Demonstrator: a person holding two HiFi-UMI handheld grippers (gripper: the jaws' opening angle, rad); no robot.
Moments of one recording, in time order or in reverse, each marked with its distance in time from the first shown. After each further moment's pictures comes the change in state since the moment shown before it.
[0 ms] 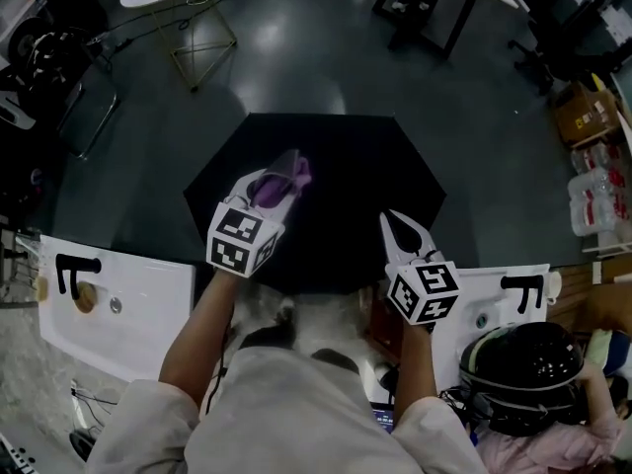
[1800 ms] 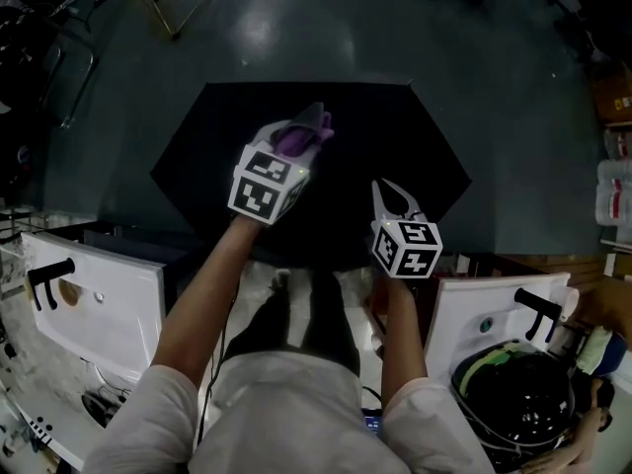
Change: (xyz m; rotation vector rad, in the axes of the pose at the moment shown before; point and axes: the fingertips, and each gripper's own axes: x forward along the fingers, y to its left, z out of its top) left arm 0.240 0.054 -0.092 -0.052 0.219 -0.024; right arm 0.186 -0.150 -0.142 0.172 0.226 -0.055
